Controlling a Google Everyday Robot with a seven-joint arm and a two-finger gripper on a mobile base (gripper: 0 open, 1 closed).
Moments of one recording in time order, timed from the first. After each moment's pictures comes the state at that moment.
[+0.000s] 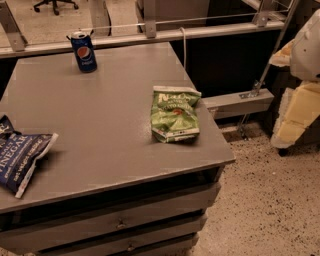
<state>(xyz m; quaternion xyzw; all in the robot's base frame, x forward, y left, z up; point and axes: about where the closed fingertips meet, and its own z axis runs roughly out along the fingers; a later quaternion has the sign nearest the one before) 0.438 -0.217 0.976 -0.60 0.78 -0.03 0.16</state>
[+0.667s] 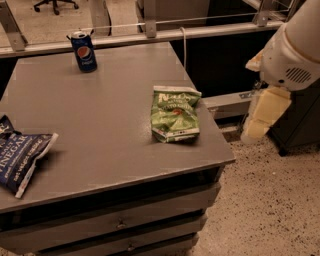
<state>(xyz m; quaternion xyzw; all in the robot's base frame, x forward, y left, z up) 0.469 -0.189 0.950 -0.60 0.78 -0.01 0.18</state>
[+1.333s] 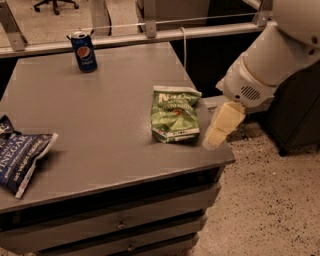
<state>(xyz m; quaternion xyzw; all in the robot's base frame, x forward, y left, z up) 0.493 -0.136 0.893 -0.57 0.79 0.08 0.20</state>
